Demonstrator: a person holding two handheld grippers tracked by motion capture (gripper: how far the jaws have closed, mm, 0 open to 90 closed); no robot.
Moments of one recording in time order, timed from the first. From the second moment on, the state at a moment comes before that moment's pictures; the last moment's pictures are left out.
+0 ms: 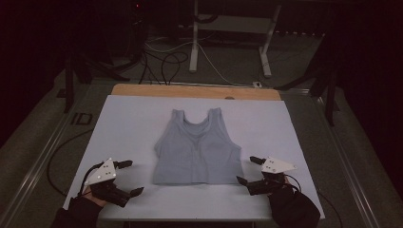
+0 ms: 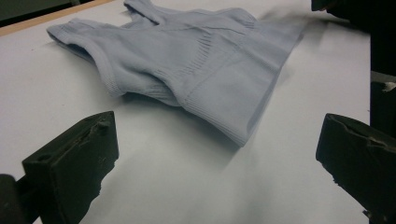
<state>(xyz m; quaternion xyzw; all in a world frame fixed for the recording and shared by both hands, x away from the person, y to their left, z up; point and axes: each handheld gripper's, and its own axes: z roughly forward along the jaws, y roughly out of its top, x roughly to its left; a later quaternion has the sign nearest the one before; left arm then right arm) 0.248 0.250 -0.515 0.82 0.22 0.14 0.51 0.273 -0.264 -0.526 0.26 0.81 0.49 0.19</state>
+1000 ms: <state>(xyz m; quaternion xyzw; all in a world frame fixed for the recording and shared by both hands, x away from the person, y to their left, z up) 0.245 0.241 -0.504 0.82 0.22 0.13 0.52 0.275 -0.259 -0.515 0.27 0.81 0.49 0.17</state>
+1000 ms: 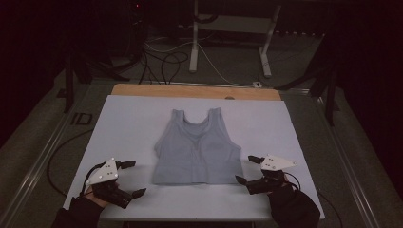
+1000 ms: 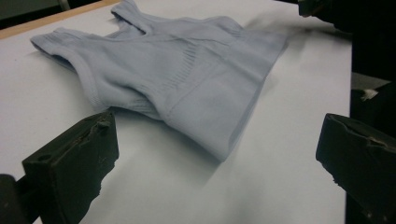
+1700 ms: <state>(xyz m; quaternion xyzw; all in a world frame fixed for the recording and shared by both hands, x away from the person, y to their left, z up) 0.252 0.230 -0.468 0.83 0.19 0.13 0.50 0.291 -0.244 -0.456 0.25 0.80 0.51 0.19</state>
